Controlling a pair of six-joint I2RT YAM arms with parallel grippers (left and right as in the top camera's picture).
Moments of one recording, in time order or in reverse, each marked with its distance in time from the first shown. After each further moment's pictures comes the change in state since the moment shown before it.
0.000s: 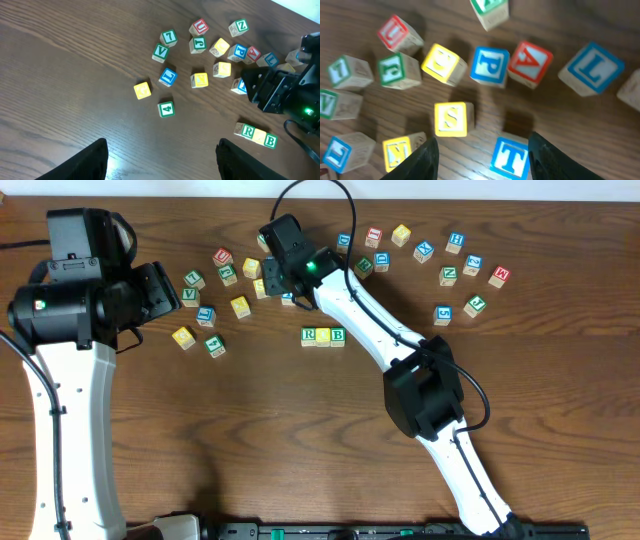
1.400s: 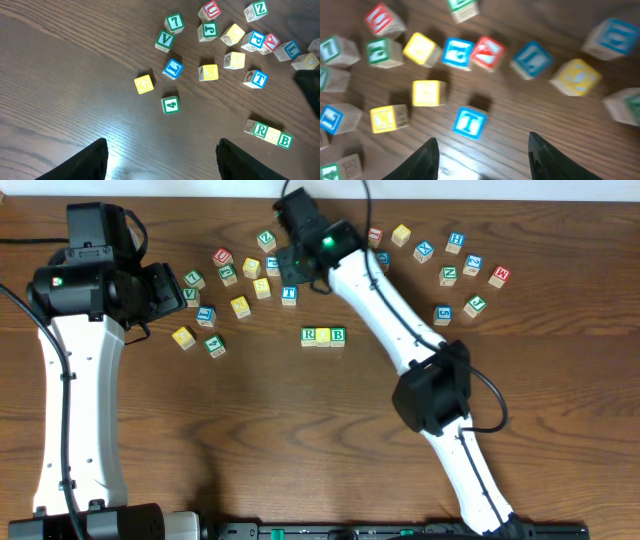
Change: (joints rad) left arm 0.000 0.089 -0.017 0.010 0.000 0.000; right arm -0.059 0.000 0.226 -0.339 -0.011 -0.122
